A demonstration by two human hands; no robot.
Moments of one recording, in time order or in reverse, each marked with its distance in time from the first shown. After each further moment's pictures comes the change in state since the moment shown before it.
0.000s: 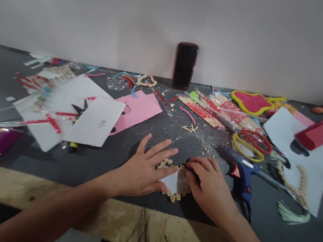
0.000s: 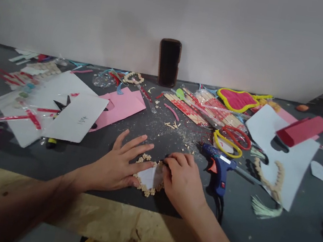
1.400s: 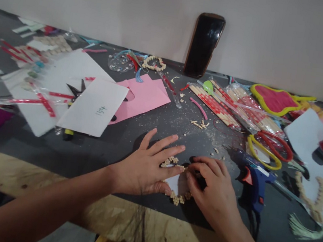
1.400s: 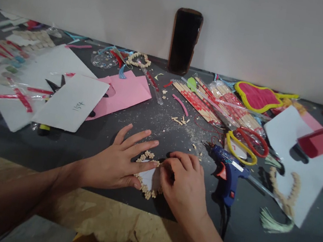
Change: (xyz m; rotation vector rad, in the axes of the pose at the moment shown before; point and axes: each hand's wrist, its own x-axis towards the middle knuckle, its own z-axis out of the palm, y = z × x) left_hand 0.000 -0.002 0.007 -0.083 0.011 -0.058; right_hand 0.004 -0.007 0.009 0.035 0.029 0.059
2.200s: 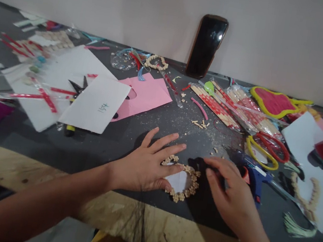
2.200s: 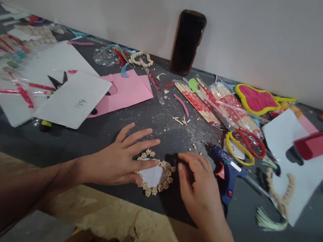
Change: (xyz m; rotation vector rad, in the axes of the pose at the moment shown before) left_hand -0.001 -0.001 0.000 -0.009 -0.004 0.004; right_hand -0.004 0.021 -0.023 0.120 0.035 0.021
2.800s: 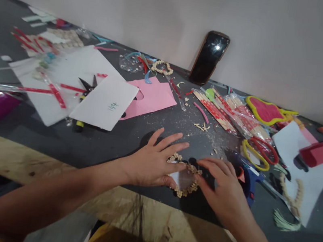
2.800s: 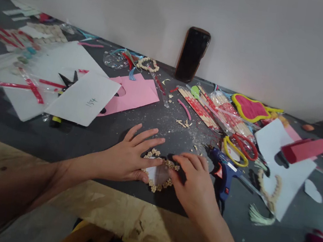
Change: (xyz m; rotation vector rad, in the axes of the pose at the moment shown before) left_hand -0.002 0.000 0.004 -0.009 0.038 -0.013; right_hand 0.003 -0.016 -0.001 -0.196 -0.039 -0.142
